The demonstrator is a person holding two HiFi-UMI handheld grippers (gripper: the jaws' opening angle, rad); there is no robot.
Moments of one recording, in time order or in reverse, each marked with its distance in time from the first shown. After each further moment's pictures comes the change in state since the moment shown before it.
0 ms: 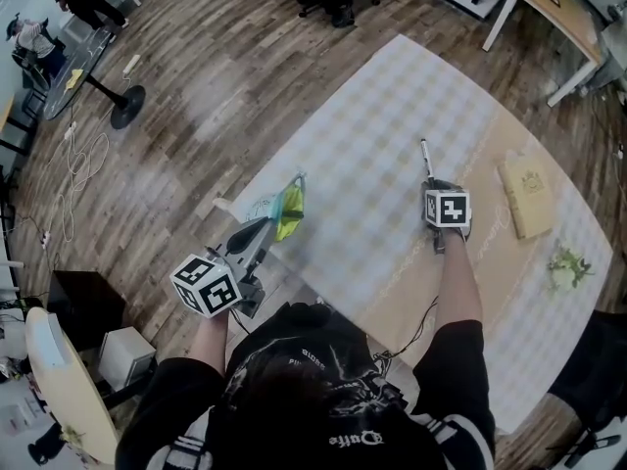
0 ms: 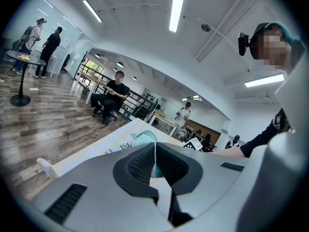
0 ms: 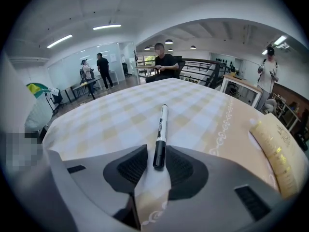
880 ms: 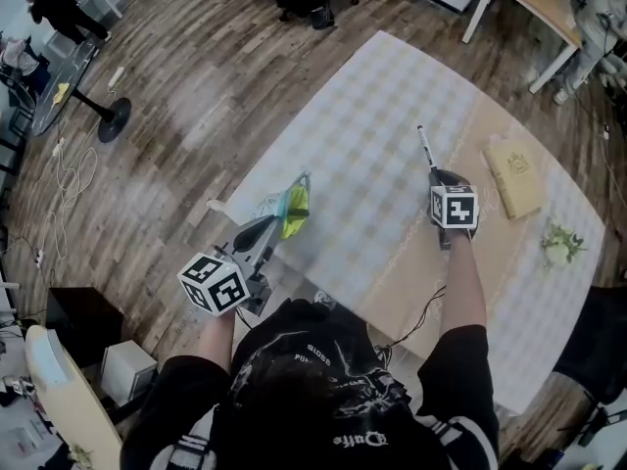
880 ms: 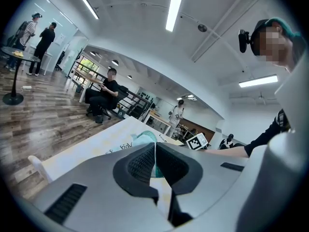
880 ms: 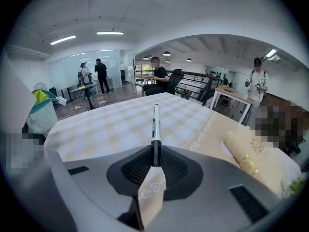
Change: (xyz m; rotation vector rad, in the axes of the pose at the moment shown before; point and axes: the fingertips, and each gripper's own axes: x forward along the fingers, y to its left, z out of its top) left arm 0.000 -0.020 -0.011 0.003 0.013 -0.060; right arm -0.067 -0.012 0.008 -0.008 -0.110 -0.080
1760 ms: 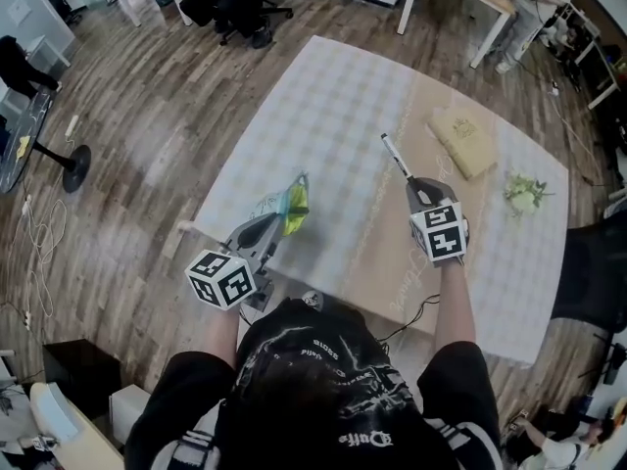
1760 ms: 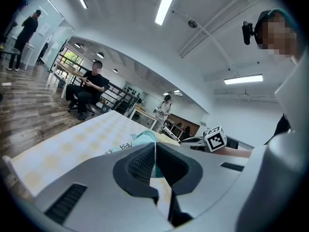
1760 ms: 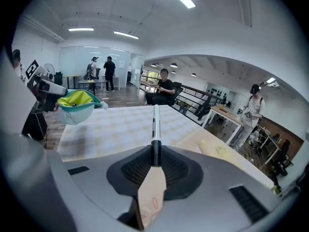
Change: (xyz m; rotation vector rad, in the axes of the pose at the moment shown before) left arm 0.028 -0.063 -0.027 0.057 0.068 -0.169; right arm -0.158 0.024 -0.025 -0.177 -0.092 -0.076
